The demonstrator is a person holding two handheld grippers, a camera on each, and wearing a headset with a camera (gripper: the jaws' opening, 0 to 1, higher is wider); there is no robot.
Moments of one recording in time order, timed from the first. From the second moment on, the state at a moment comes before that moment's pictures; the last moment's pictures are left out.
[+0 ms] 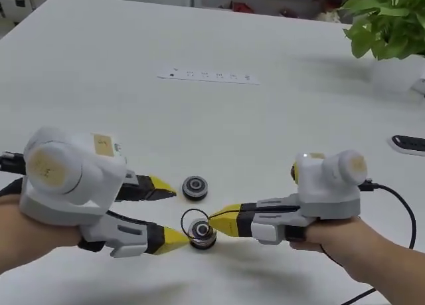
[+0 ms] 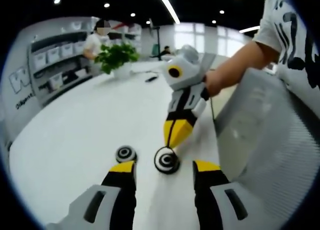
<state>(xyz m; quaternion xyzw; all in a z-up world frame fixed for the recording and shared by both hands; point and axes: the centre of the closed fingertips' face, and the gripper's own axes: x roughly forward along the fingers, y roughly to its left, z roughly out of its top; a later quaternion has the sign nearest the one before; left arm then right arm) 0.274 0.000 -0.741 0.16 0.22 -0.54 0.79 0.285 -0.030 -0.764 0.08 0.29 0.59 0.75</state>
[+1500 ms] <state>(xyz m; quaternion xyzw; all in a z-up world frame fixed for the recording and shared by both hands) 0.273 0.088 -0.727 0.15 0.21 -0.46 0.85 0.286 0.031 -0.758 0.03 0.29 0.65 0.70</state>
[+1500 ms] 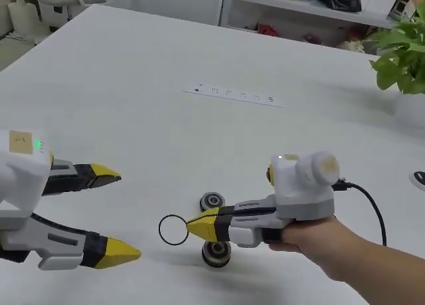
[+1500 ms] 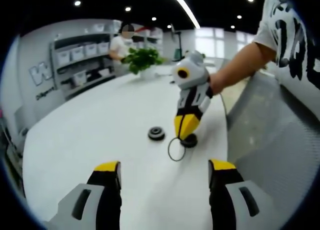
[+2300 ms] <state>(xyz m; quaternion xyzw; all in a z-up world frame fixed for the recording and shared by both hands) 0.270 0.097 -0.729 0.15 0.22 -0.46 0.85 0.283 0.051 -0.783 -0.02 0.31 0.65 0.70</state>
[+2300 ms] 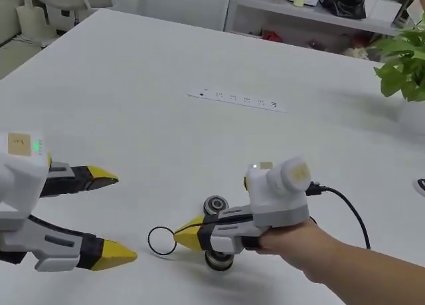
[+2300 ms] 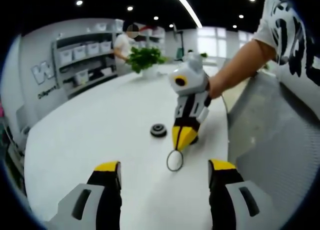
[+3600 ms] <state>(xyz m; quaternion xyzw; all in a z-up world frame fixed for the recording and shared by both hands) 0.277 0.087 -0.723 0.16 0.21 -0.47 0.84 0.297 0.044 -0.763 -0.03 0.27 0.63 0.72</state>
